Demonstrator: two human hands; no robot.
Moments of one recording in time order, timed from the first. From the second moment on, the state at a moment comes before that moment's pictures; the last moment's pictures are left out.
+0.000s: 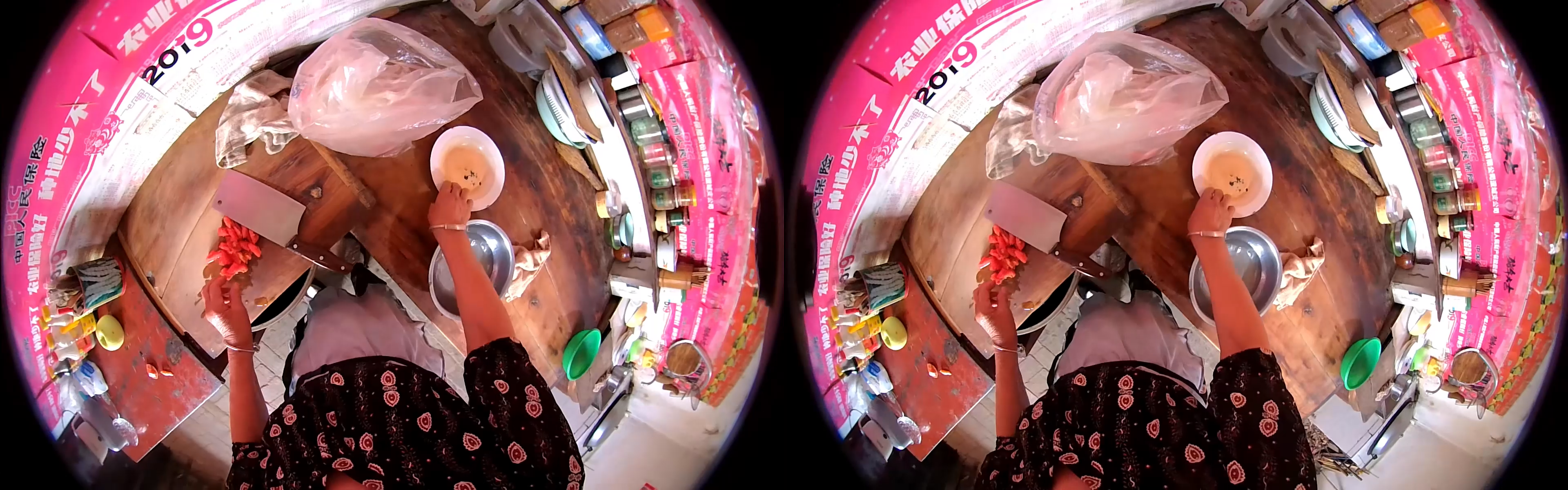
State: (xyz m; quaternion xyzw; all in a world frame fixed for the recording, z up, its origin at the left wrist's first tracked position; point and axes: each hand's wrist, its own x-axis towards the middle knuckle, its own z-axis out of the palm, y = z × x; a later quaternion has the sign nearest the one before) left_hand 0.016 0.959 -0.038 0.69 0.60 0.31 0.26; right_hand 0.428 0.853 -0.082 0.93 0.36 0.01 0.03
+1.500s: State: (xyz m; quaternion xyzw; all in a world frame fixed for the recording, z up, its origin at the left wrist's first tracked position) left_hand -0.003 0.892 0.063 0.23 0.27 0.44 0.82; right_hand 0.147 0.902 0.125 0.48 0.85 -0.06 -0.19
